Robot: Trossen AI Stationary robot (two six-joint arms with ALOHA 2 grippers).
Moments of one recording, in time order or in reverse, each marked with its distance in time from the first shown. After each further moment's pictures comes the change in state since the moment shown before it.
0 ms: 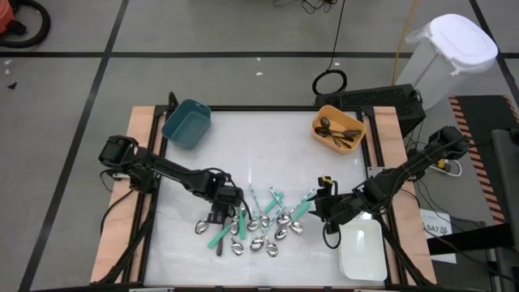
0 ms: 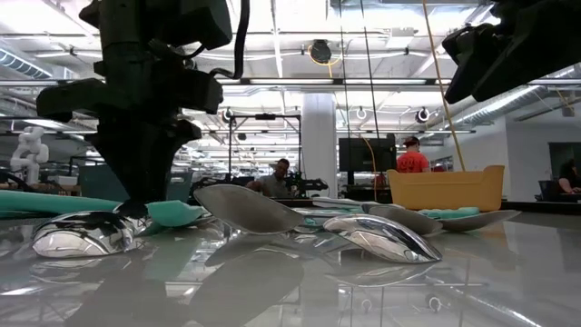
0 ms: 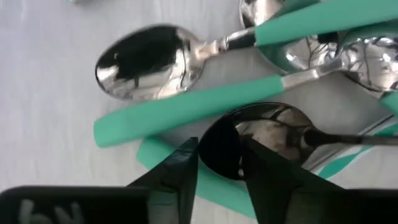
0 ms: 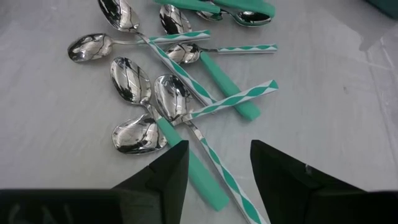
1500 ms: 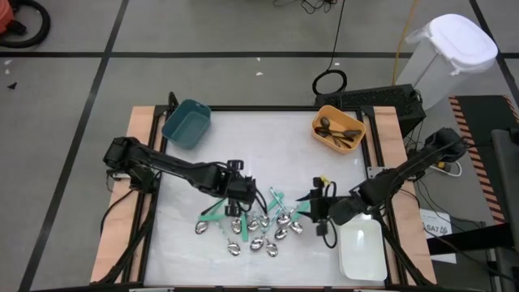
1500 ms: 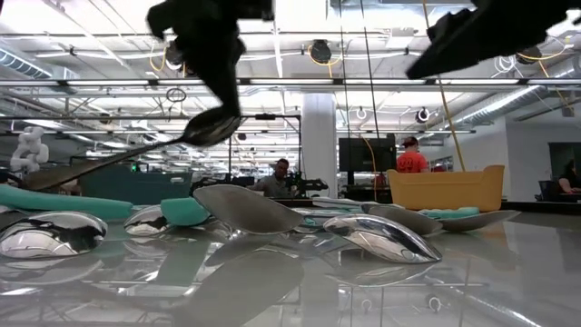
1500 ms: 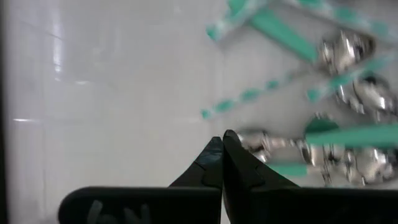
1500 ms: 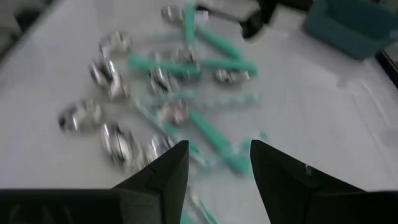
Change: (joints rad) left arm -0.002 0.048 0.420 -0.242 -0.290 -0.008; right arm -0.007 0.074 -0.030 0.327 0.091 -0.028
